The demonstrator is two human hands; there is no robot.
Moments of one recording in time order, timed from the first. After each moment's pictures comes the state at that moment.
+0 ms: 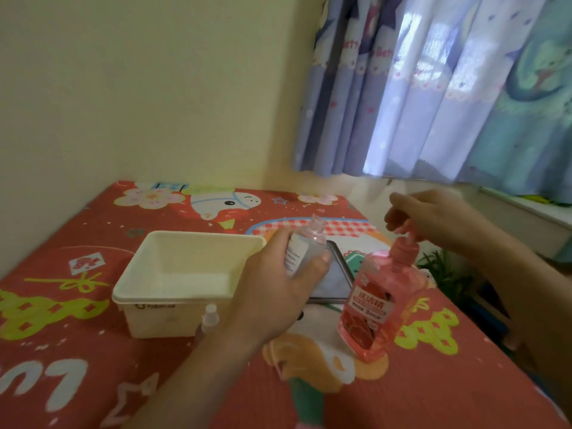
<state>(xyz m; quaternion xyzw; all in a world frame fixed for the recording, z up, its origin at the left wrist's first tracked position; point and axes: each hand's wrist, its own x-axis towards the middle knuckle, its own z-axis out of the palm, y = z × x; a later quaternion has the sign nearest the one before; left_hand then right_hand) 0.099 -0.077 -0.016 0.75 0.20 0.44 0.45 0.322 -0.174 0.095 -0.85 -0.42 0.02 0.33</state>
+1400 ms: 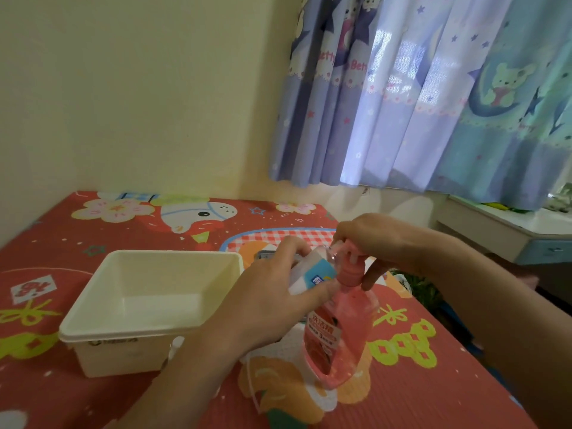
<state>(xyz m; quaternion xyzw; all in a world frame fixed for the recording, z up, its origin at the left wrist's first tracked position) 0.126 -0.056 -0.004 0.86 0.14 0.33 0.37 0.284 -0.144 0.101 -0.84 -0.40 0.24 0.27</state>
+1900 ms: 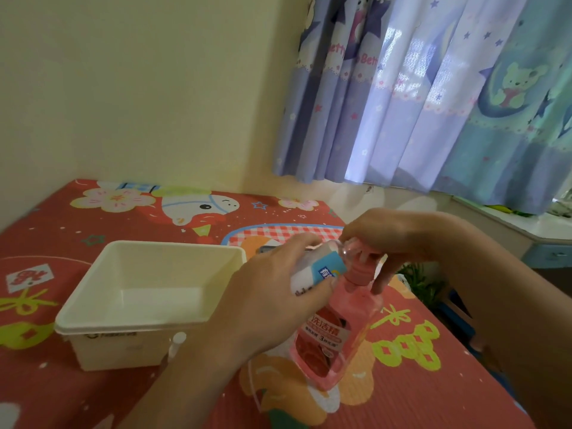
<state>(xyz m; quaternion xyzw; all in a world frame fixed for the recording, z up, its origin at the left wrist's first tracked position) 0.122 -0.059 -0.008 0.84 0.15 0.39 0.34 0.295 -0.131 0.106 -0.86 -0.39 0.29 0.16</state>
